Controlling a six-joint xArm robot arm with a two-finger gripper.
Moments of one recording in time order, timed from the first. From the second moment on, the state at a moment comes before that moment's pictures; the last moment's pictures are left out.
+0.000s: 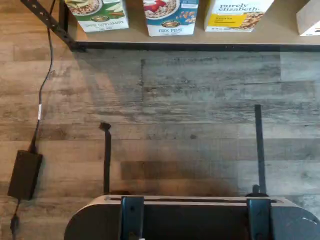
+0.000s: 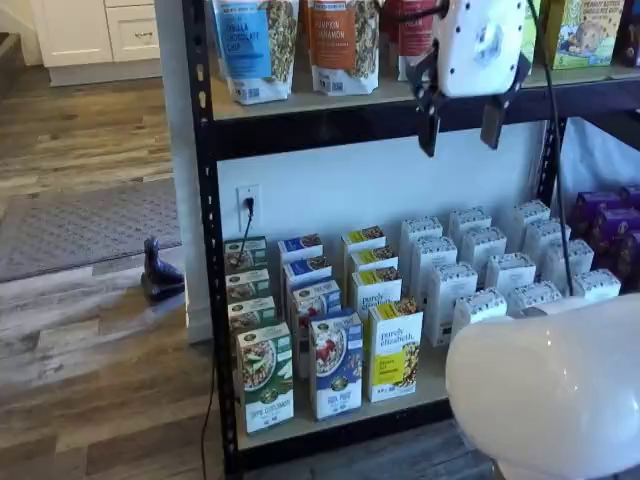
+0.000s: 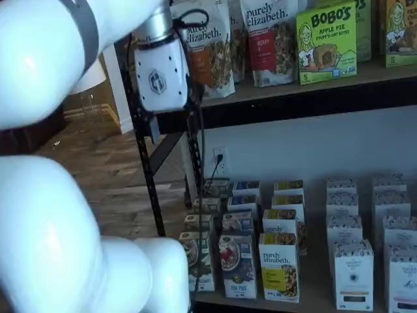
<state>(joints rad) 0.03 -0.90 -0.86 0.05 1.73 0.04</state>
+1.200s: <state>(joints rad) 0.12 -0.78 -0.50 -0.05 1.19 0.15</state>
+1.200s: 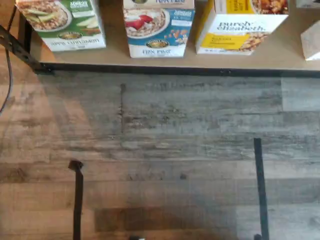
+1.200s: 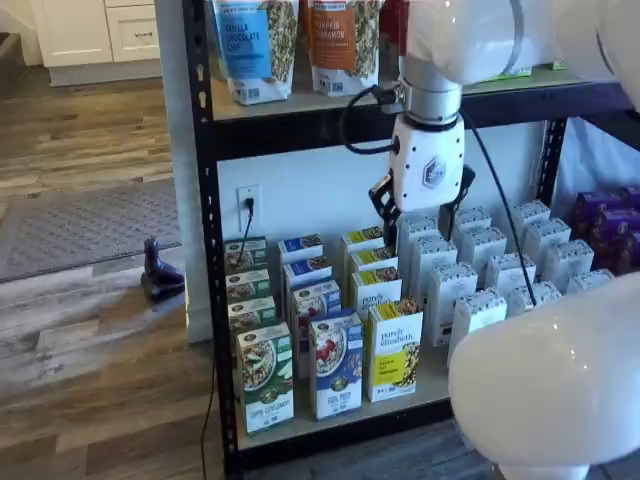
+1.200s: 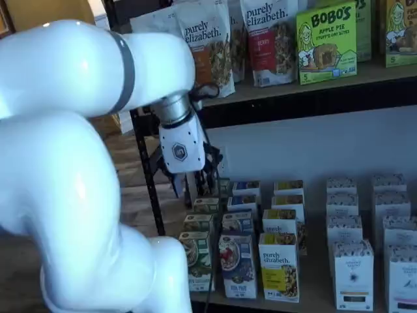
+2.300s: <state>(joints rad) 0.14 -0.34 -0.53 0.05 0.74 0.11</state>
